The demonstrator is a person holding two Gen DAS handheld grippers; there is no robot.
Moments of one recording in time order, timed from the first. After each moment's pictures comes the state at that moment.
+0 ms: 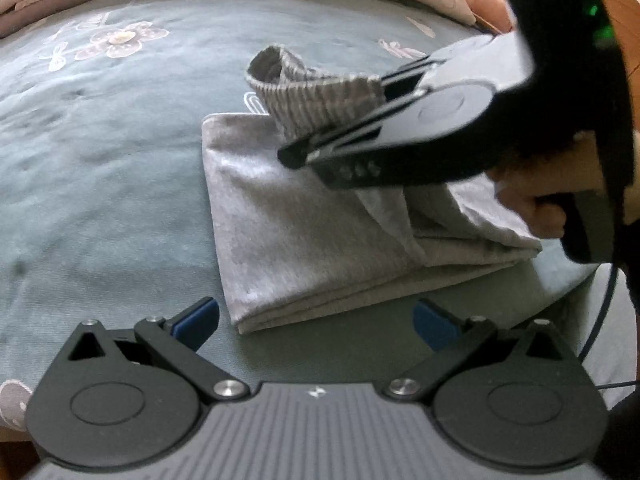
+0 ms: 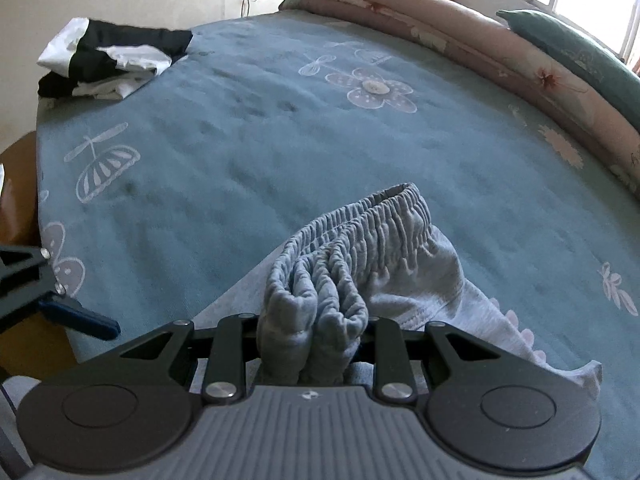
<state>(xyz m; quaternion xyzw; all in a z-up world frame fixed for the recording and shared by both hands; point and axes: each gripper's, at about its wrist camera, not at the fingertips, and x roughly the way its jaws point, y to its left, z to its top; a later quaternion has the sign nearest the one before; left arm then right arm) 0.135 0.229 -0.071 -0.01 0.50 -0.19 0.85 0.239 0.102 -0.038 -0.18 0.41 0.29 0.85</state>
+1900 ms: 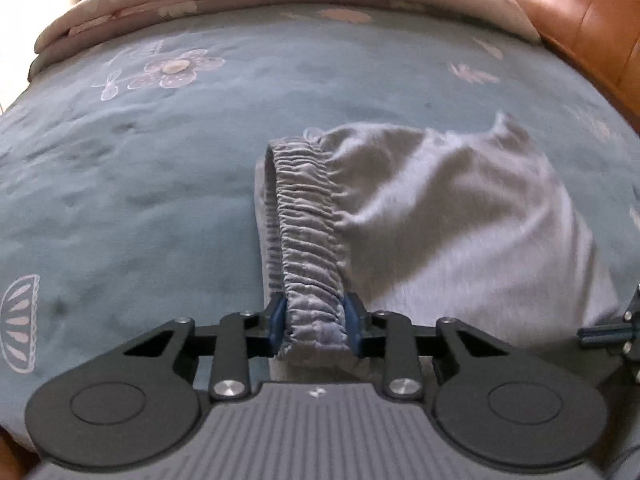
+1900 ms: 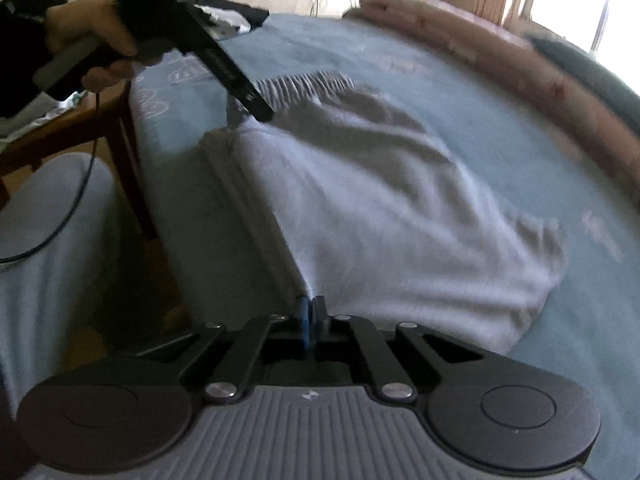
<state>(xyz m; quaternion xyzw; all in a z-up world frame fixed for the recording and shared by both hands) 0.168 0.206 -0.081 0.03 0.47 -0.07 0.88 0.104 -0.080 -0.083 -0.23 0.37 0.39 0.81</state>
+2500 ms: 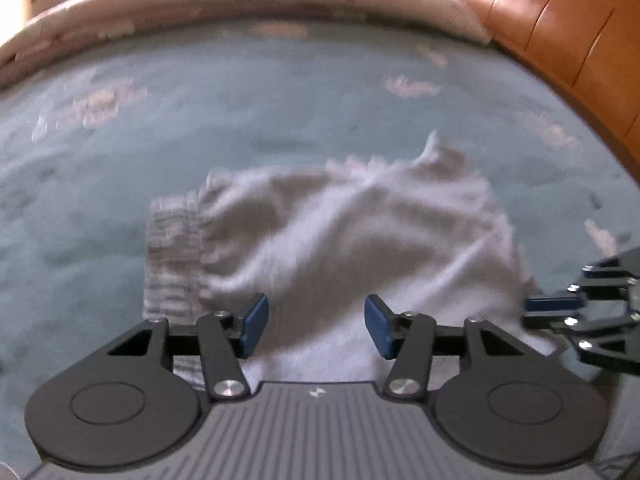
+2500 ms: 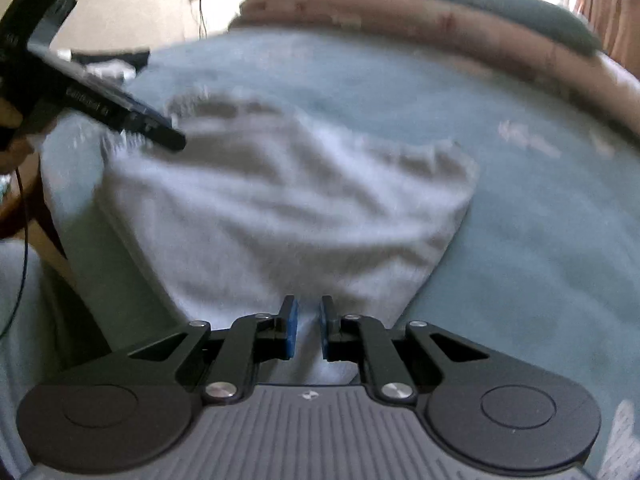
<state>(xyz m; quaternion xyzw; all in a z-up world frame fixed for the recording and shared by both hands) 0.202 0.153 -0.088 0.03 0.47 -0.13 0.87 0.145 -0.142 -0.093 -0.10 0.40 0.28 0.87</state>
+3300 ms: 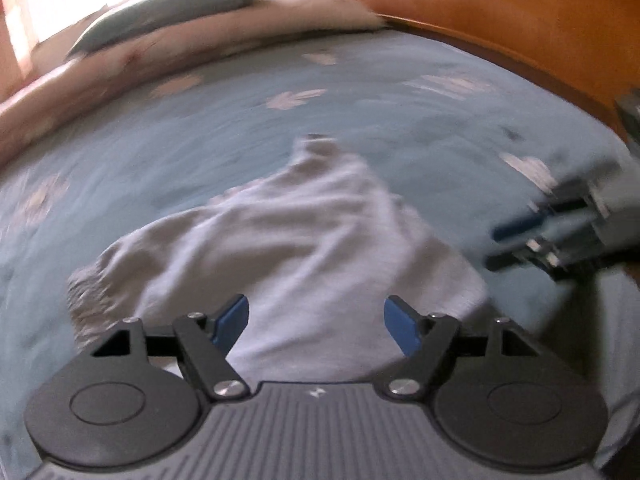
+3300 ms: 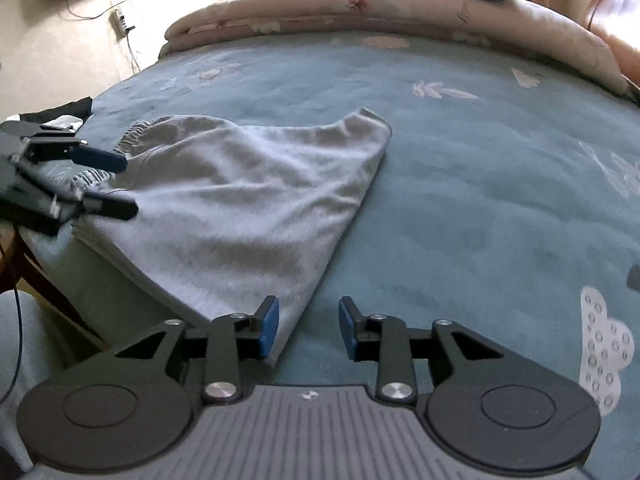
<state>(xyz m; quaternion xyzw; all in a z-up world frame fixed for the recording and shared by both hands) 0.128 0.055 -0.063 0.18 0.37 -0.27 0.87 0.113 -0.199 -0.074 0.01 0.41 0.19 0.89</state>
